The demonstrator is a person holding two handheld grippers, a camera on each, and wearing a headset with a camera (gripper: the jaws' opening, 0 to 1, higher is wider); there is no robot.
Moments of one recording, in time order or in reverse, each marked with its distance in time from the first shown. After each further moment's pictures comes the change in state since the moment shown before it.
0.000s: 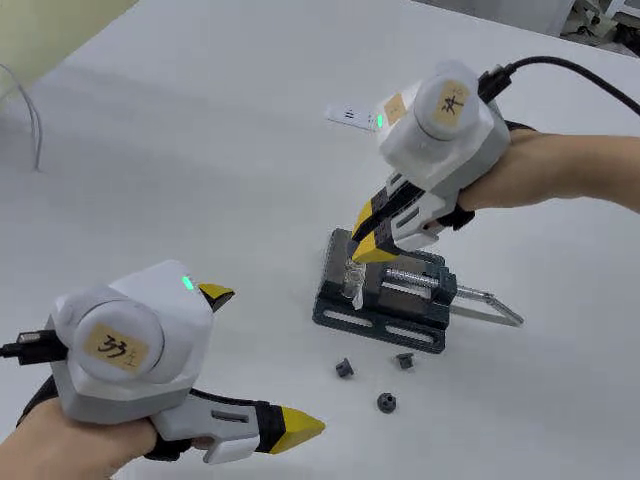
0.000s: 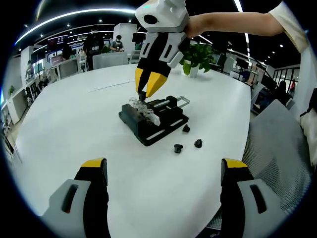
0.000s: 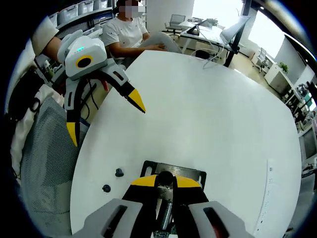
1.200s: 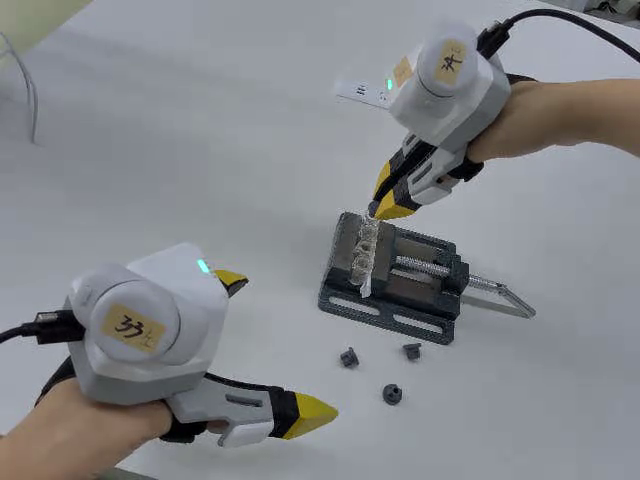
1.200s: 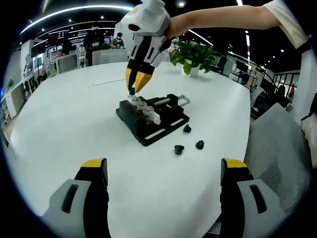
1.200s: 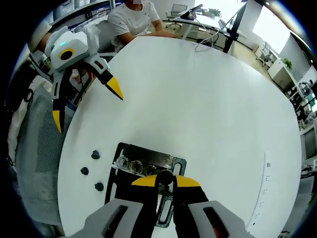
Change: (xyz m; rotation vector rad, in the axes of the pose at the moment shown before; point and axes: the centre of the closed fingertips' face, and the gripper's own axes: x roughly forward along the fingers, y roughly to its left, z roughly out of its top) left arm 0.014 0.000 -0.004 -0.038 0.005 -0.024; right arm 0.014 -0.044 -0.032 -0.013 0.095 0.013
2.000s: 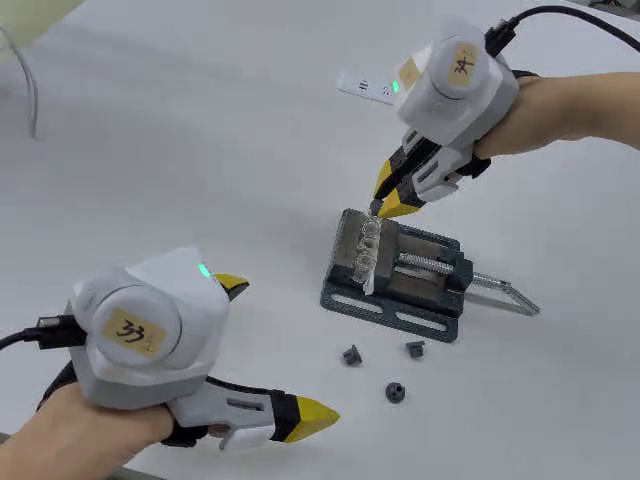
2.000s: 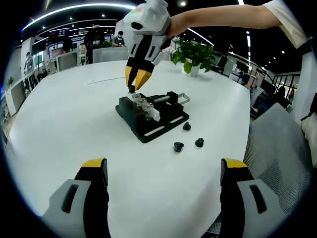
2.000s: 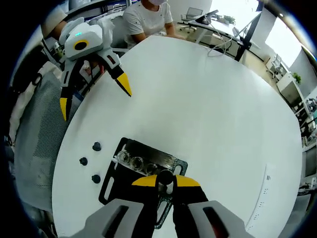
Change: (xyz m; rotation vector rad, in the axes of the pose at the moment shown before) left arm -0.001 -0.004 -0.005 -0.015 0.008 -0.003; right arm 0.002 0.000 0.000 -0.118 -0.025 0.037
